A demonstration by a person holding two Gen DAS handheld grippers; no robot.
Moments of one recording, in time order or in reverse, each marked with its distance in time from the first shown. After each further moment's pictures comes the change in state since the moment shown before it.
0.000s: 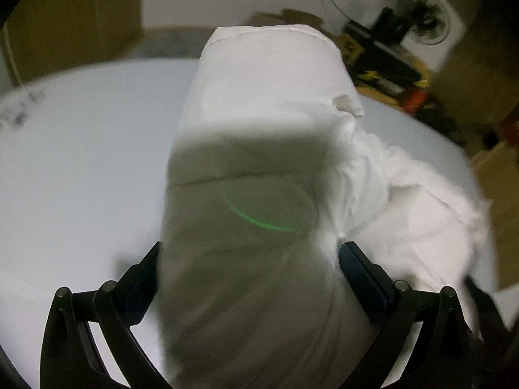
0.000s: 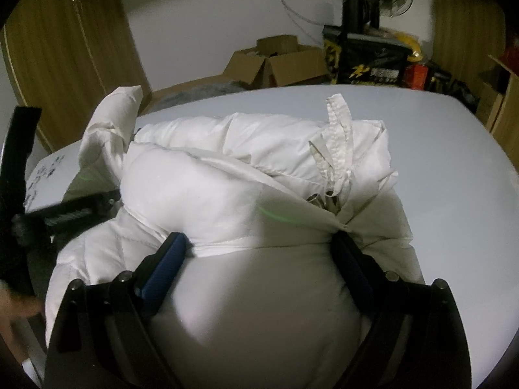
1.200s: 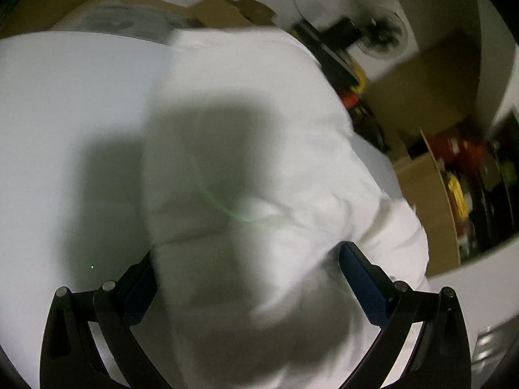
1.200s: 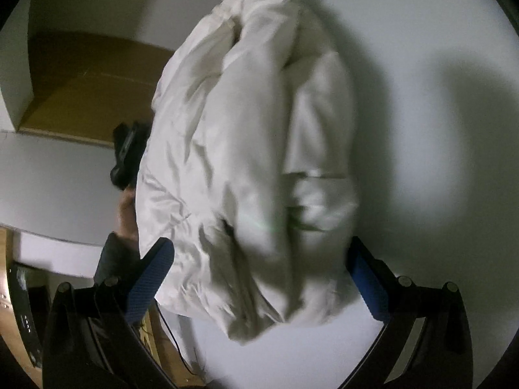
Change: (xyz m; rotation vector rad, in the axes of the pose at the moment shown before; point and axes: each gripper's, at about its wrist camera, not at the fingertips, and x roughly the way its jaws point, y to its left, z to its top) left arm 0.026 0.045 0.027 -0.008 0.097 -0.397; right arm -0.039 -0.100 -0.119 0.435 0.313 0.602
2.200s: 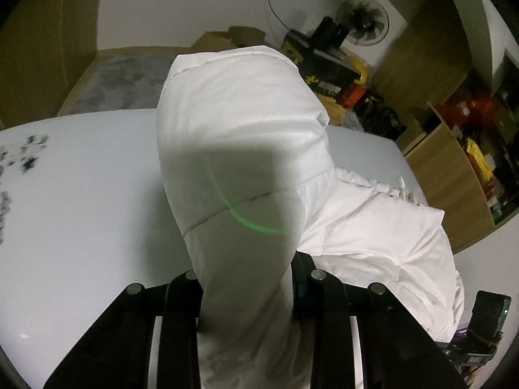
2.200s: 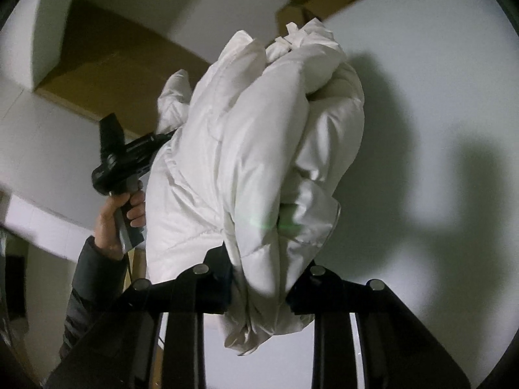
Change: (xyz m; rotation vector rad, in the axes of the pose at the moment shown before) left arm -0.145 -0.082 -0.034 0.164 -0.096 0.221; right arm -0.020 0.109 -0.056 -0.192 -0.117 -0.011
